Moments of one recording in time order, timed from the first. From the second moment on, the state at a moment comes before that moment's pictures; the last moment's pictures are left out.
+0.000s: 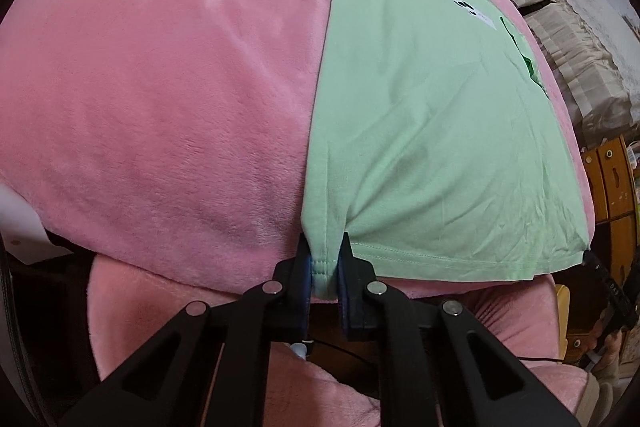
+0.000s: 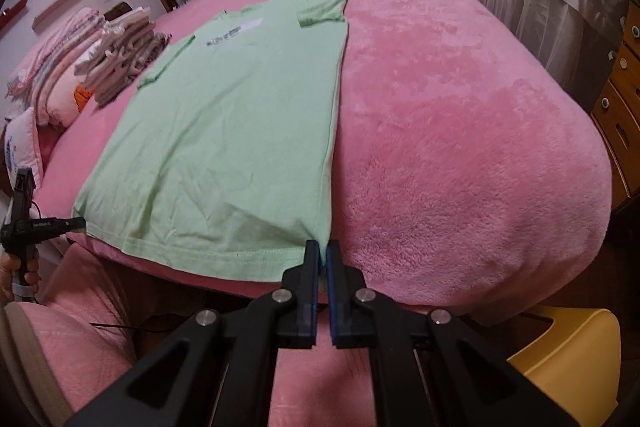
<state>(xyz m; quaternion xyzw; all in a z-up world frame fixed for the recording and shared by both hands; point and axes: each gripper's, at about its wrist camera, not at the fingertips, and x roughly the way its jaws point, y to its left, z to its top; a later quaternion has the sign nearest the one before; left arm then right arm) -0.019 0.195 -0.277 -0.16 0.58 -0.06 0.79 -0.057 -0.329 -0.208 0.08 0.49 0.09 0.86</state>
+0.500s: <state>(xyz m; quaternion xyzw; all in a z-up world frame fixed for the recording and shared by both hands) -0.020 0.226 -0.230 -0.28 0.53 -0.10 0.79 -0.040 -0.351 -0.157 0.22 0.43 0.15 0.86</state>
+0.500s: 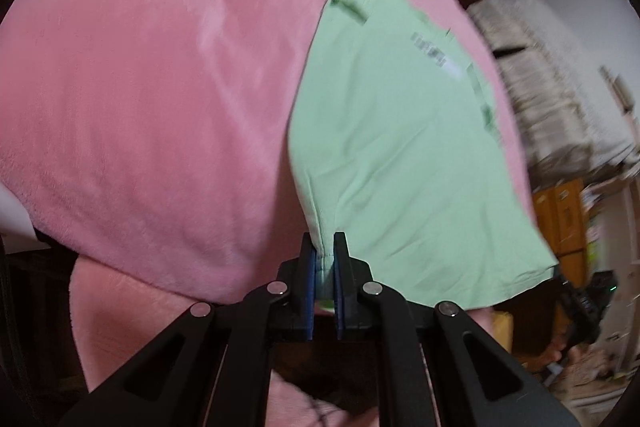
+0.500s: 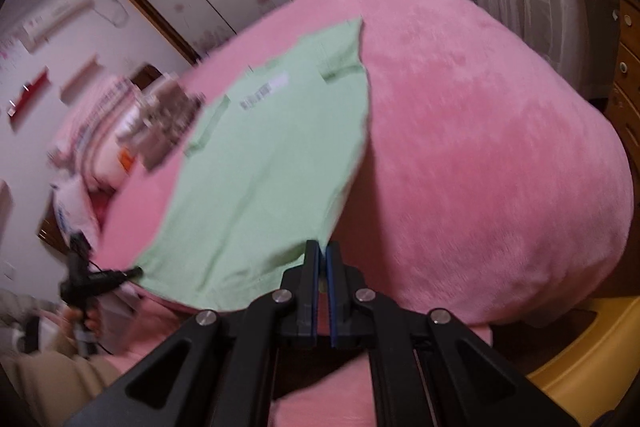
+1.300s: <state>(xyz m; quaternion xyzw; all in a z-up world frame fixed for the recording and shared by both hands) 0.247 0.221 -0.132 -0.33 0.43 -0.04 0.84 0.206 -0.359 -0.086 0.29 0.34 0.10 0.89</state>
